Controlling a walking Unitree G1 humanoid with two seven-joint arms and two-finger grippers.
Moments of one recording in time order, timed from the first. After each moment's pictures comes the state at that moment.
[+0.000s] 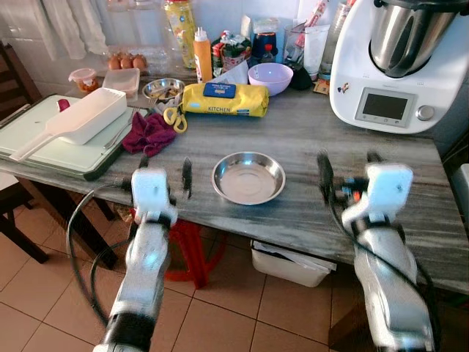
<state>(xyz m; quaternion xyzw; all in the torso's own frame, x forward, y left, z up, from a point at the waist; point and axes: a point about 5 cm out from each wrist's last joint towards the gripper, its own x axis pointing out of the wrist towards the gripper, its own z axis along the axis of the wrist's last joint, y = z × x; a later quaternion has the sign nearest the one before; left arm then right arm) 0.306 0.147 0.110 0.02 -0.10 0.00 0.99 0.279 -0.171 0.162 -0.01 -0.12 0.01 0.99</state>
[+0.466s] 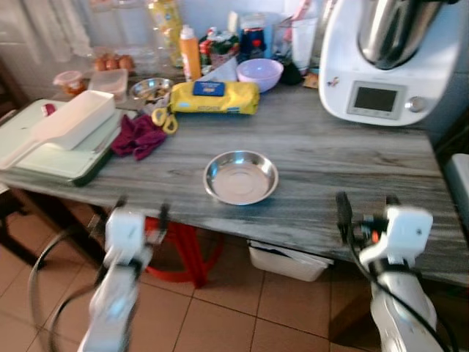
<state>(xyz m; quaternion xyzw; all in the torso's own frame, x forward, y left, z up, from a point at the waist) 0.255 0.193 0.072 0.08 -0.03 0.01 1.00 0.238 -0.194 0.128 -0.01 -0.05 -0.04 1.00</state>
